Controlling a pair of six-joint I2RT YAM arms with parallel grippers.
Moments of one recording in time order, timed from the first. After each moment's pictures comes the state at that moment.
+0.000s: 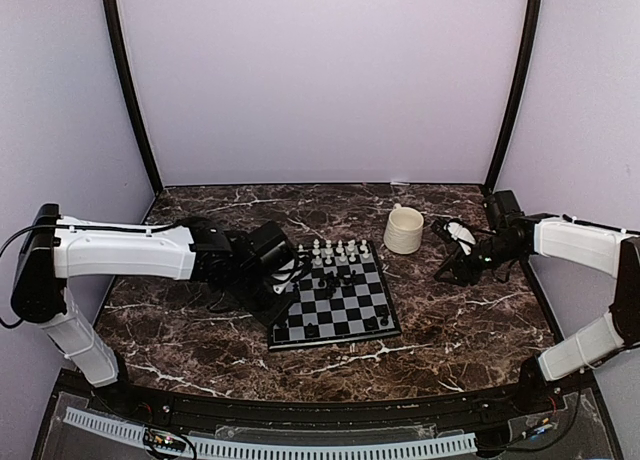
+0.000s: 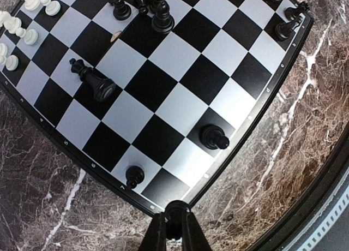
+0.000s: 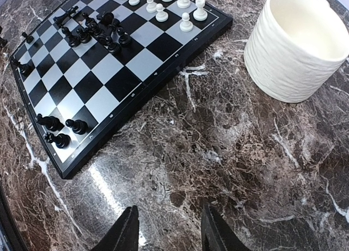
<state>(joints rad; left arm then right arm) -1.03 1.61 1.16 -0.74 -0.04 -0.29 0.21 1.35 0.81 -0.52 -0.54 -0.57</state>
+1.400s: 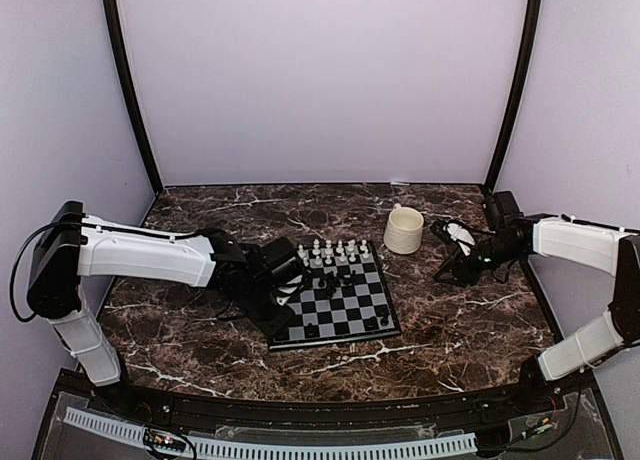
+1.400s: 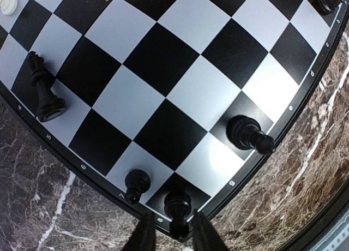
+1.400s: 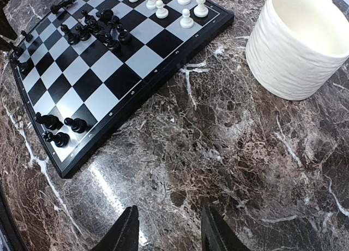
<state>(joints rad) -1.03 1.71 1.14 -0.72 -0.06 -0.29 0.21 1.37 0.81 -0.52 -0.54 -0.57</state>
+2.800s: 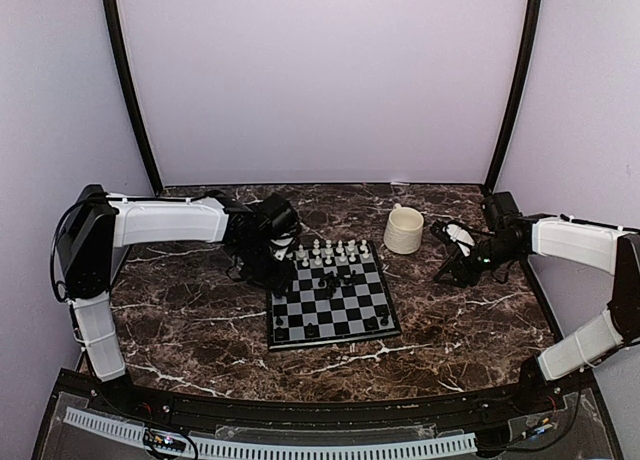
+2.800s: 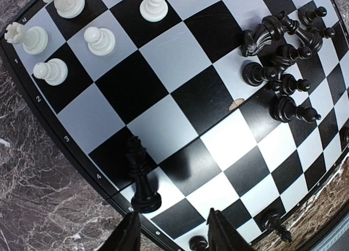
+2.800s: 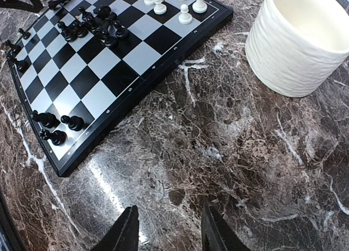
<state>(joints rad) -0.79 1.88 1.39 -0.80 0.07 -0.38 0.21 1.38 0.81 -0.52 -0.53 -0.57</state>
